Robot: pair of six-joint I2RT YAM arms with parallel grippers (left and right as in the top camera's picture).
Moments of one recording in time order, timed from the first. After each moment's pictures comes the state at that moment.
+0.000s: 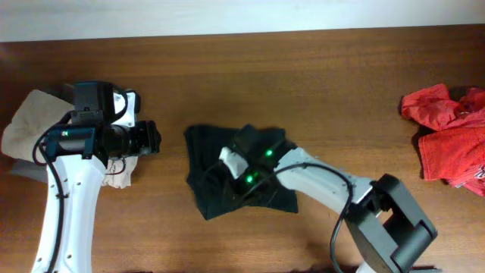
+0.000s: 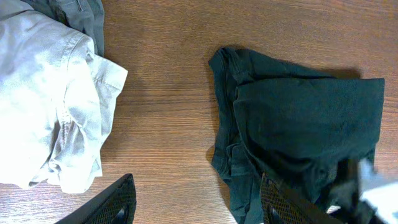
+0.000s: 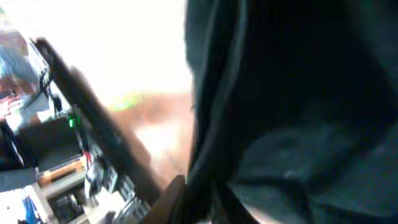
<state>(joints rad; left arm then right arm) 0.05 1.40 1.31 -1.06 0.18 -0.07 0.73 1.81 1.12 -0.66 -0.66 0.26</state>
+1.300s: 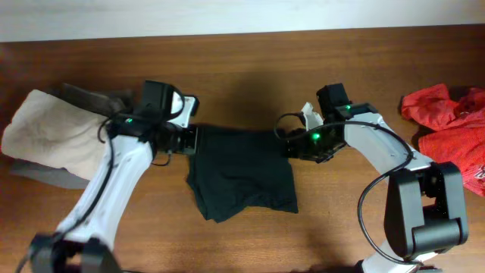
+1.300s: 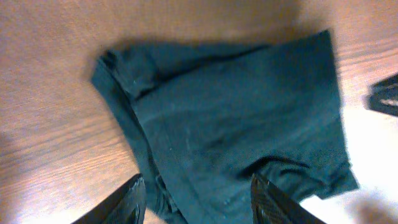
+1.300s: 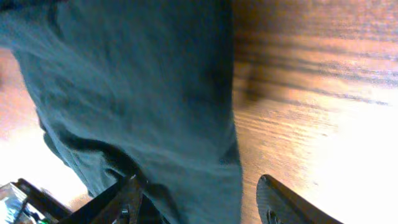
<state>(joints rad) -0.21 1.58 1.22 -0.83 0.27 -0.05 0.15 1.81 1.17 -0.82 -0.51 0.17</state>
